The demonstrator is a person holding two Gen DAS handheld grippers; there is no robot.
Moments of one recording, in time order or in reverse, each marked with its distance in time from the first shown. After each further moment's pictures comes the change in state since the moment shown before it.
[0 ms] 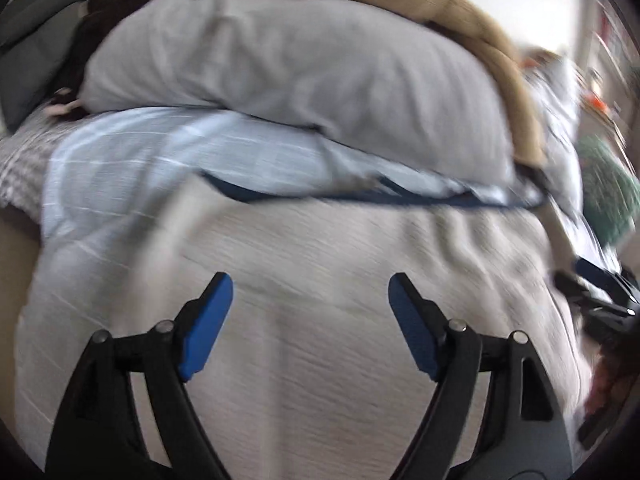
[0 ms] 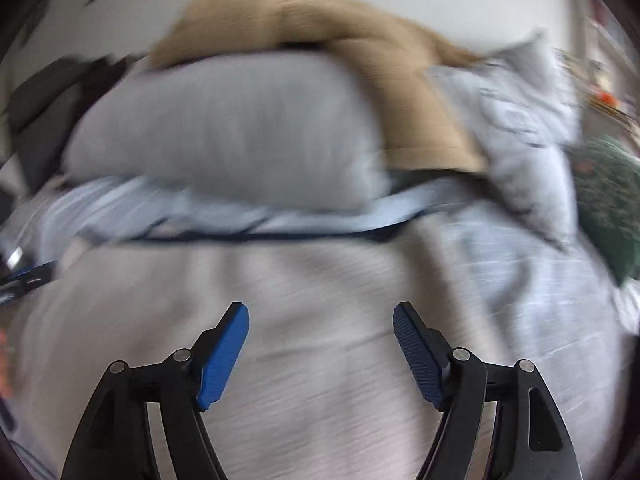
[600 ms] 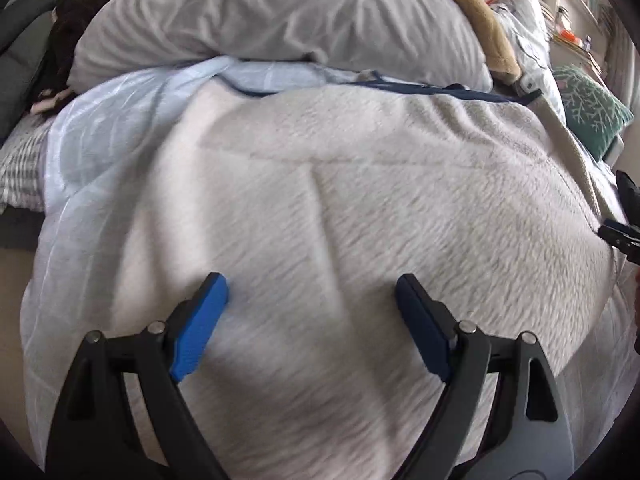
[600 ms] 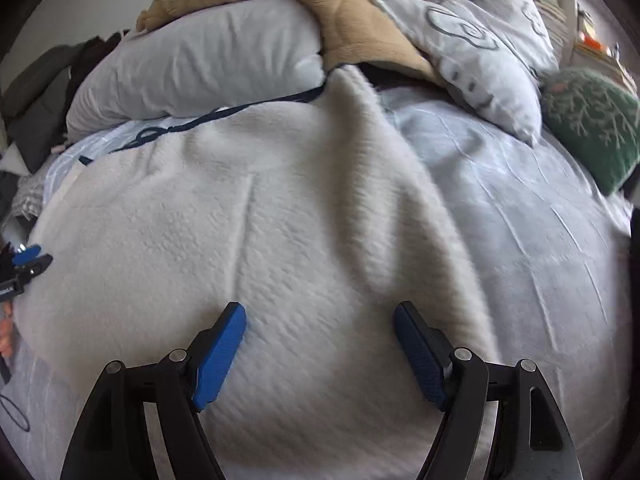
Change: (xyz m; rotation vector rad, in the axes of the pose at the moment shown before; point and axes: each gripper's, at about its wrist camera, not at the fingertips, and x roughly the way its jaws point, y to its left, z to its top) left arm -0.013 0.051 -0.072 0.119 0.111 -0.013; right arm -0.044 -0.086 -0.108 0.090 0.141 0.002
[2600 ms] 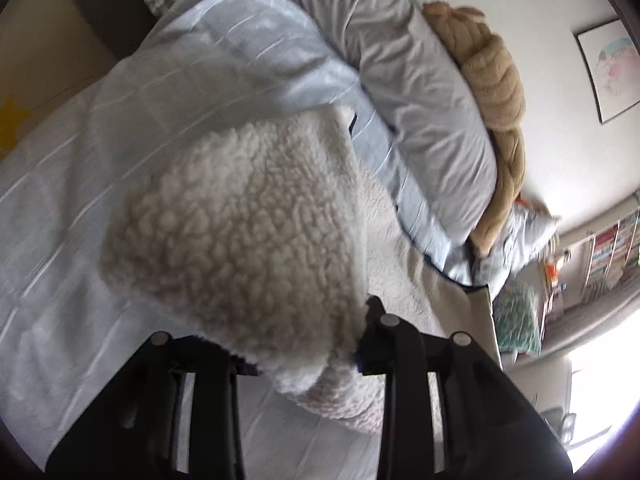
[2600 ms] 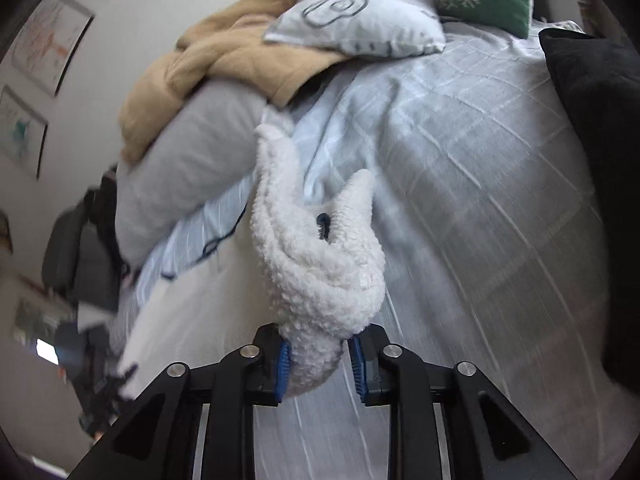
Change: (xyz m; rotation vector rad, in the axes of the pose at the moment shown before) left arm -0.113 0.091 -0.073 -0.824 0.012 -0.261; right arm -0.141 -0.038 -0.048 0.545 0.054 0.275
